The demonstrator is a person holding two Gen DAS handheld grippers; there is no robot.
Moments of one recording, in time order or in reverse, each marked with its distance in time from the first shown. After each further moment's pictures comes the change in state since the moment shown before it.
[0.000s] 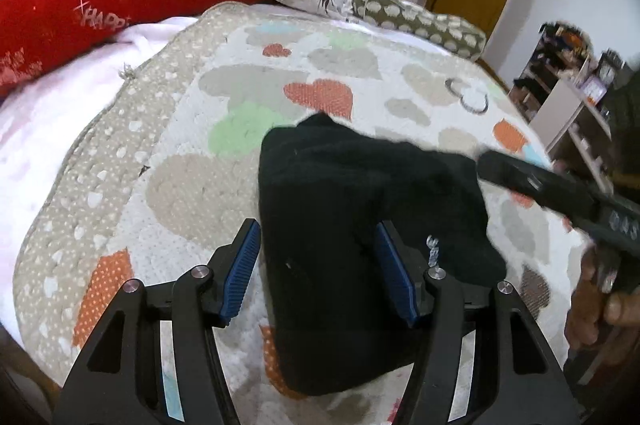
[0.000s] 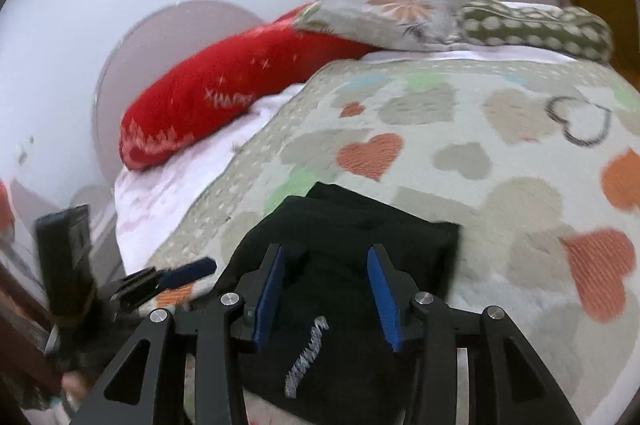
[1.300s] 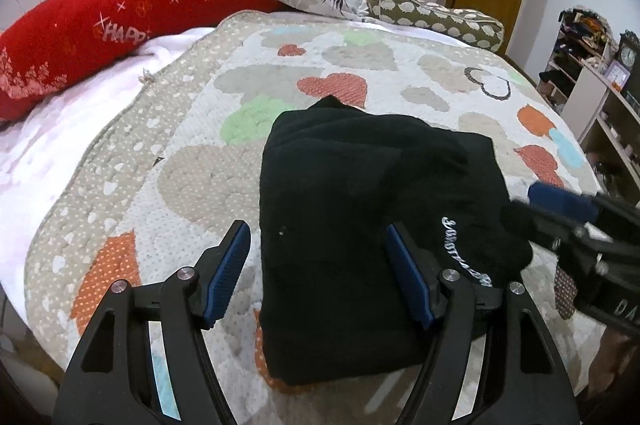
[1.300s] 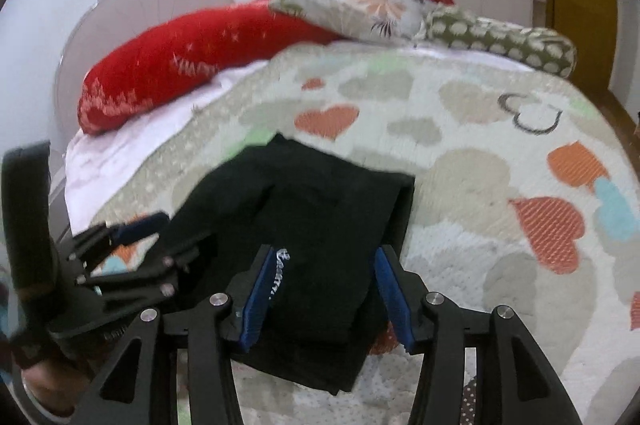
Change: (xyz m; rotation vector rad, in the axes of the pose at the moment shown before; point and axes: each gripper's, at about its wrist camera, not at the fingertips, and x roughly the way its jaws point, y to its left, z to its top) left arm 0.005 -0.022 -0.022 0.036 -0.060 0.128; right arm -0.021 0.009 -0.055 -0.070 -0.007 -0.231
